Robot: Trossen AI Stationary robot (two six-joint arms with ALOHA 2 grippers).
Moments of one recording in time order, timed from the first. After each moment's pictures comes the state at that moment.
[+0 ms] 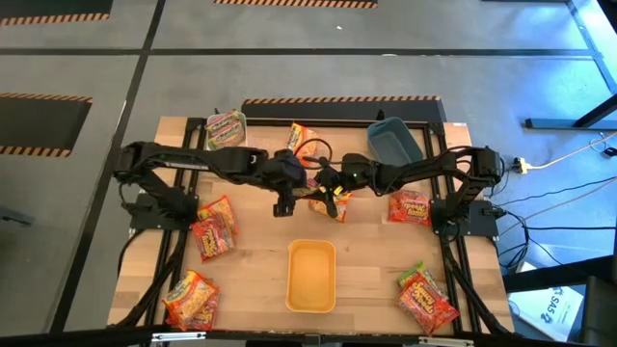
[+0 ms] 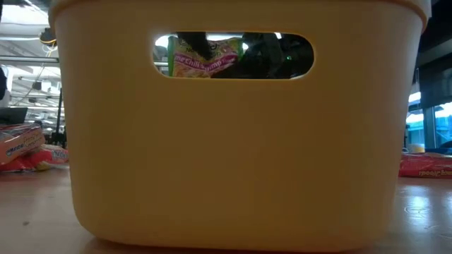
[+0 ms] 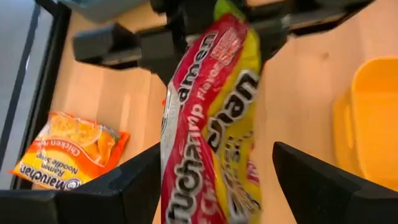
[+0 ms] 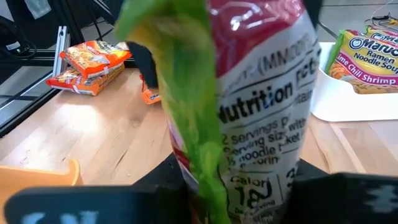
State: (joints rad) left arm 0.03 1.56 1.39 -0.76 -0.17 0.05; right arm -0.16 1.74 0.85 0.63 -0.33 -0.05
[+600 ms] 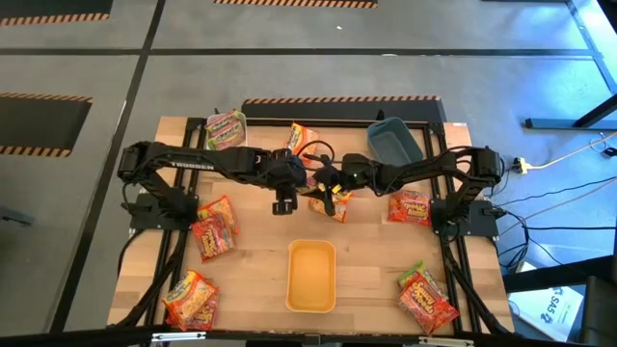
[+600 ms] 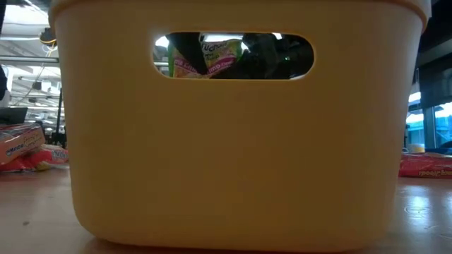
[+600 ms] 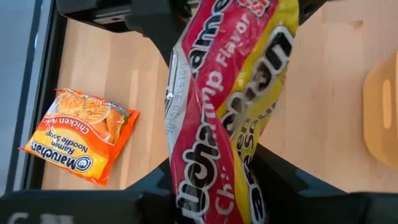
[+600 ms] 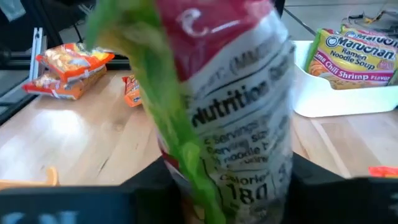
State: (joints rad) left arm 0.03 1.60 1.39 -0.82 -0.21 0.07; right arm -0.16 1.74 0.85 0.63 -0.26 -0.03
